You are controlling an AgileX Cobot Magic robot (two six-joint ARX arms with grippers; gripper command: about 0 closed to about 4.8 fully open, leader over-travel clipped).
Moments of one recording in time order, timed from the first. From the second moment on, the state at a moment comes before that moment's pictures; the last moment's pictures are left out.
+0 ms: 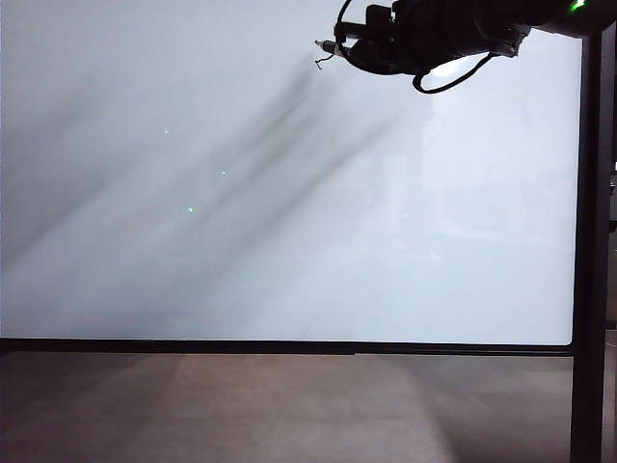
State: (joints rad) left arm -0.60 0.90 0.82 -0.01 0.02 0.05; right arm 0.45 1.68 1.08 0.82 -0.11 -0.11
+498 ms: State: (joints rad) left arm -0.60 0.90 0.82 -0.01 0.02 0.05; right arm 0.44 1.74 1.08 0.86 -0.07 -0.16
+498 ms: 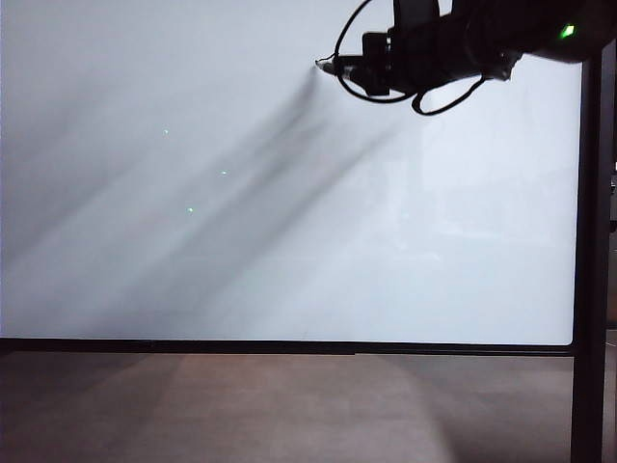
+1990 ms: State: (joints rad) left arm -0.60 0.90 0.82 -0.01 0.03 0.05; right arm 0.44 1.75 1.08 0.88 -0.07 -0.16
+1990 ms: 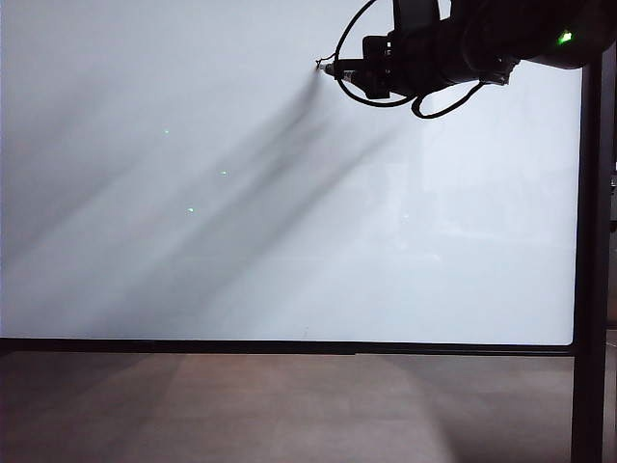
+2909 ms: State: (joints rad) left arm -0.60 0.90 0.82 -0.01 0.03 0.05; right arm 0.44 1.75 1.08 0.73 -0.07 -0.13
